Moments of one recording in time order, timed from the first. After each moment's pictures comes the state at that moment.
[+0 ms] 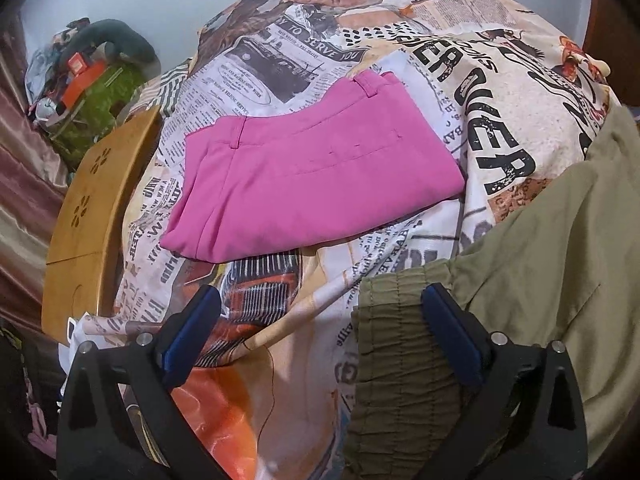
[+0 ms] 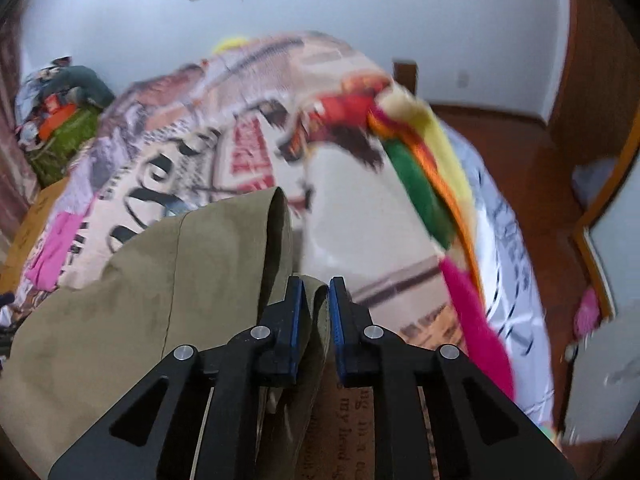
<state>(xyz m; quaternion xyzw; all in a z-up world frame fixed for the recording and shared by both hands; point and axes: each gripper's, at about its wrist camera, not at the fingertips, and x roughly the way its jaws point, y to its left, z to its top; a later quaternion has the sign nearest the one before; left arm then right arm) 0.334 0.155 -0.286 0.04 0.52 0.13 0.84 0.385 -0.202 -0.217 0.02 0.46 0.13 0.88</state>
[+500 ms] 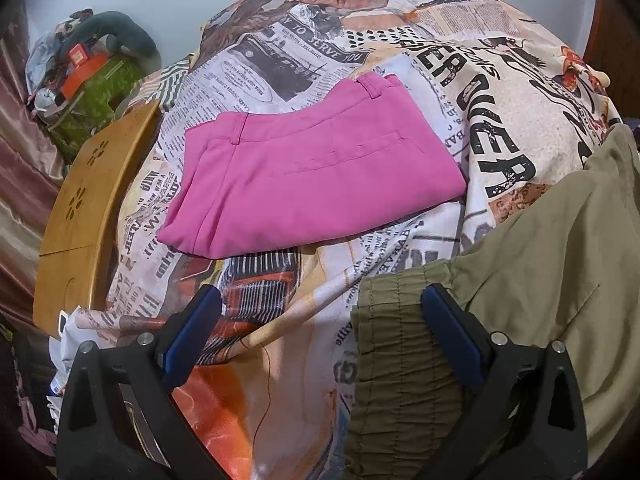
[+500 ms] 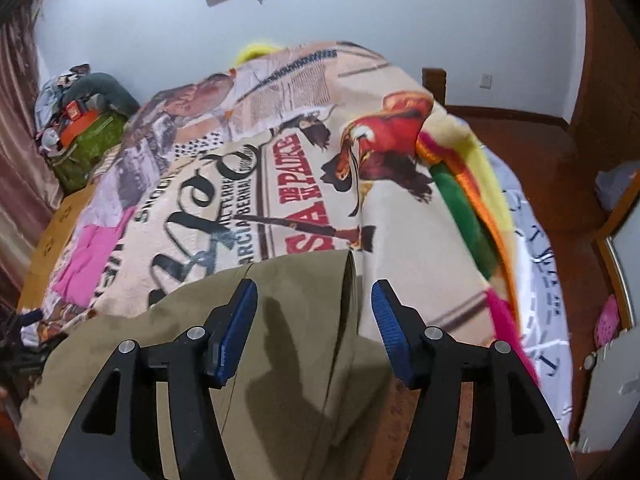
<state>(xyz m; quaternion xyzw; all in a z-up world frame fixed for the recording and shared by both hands) 0.331 0.160 -0.287 0.02 0.51 0.13 0.85 0.400 -0.171 -0.200 0.03 0.45 0.18 0.87</state>
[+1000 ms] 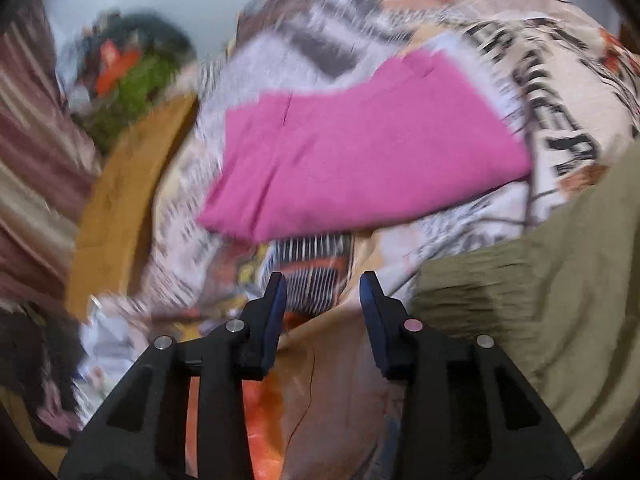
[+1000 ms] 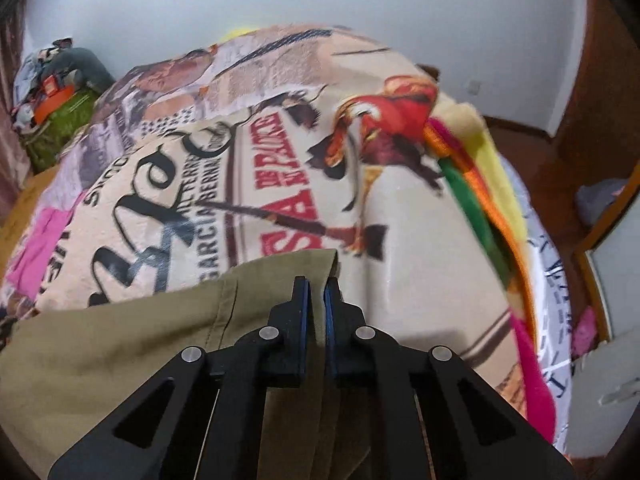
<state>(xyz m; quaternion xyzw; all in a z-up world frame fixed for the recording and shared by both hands) 0.329 0.180 -0.308 0.03 0.53 0.20 0.82 0.410 -0.151 -0.224 -0.02 0.45 0.14 0.88</state>
